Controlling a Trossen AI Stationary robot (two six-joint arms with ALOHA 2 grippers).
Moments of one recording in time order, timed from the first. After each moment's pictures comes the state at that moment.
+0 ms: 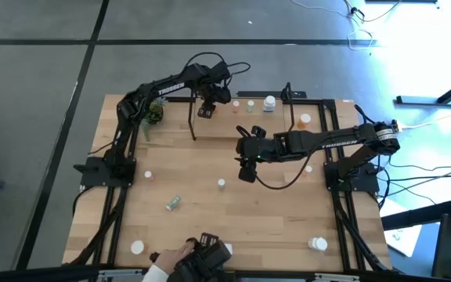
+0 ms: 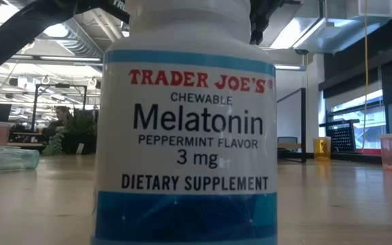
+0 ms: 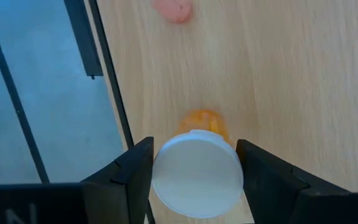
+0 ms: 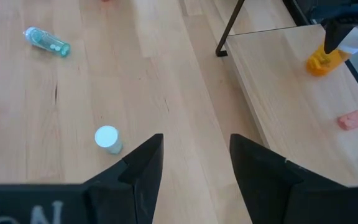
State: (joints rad) left arm 0.65 2.13 1.91 -1.05 -0.03 0.87; right arm 0.09 1.59 1.35 -0.61 0.31 0.20
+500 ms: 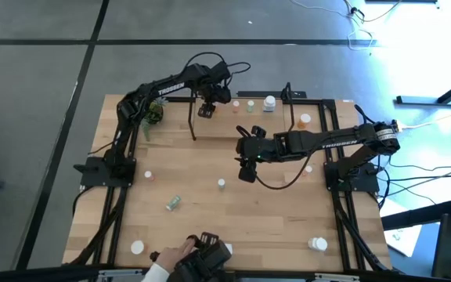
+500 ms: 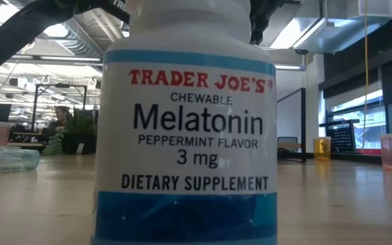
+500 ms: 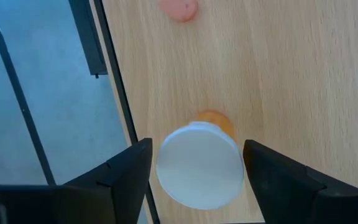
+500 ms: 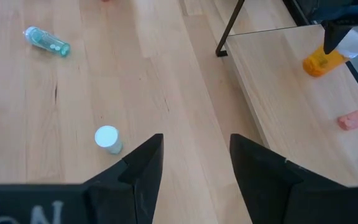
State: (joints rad) left arm 0.65 2.13 1.91 -1.04 -0.04 0.87; right arm 0.09 1.59 1.35 -0.61 0.31 0.20
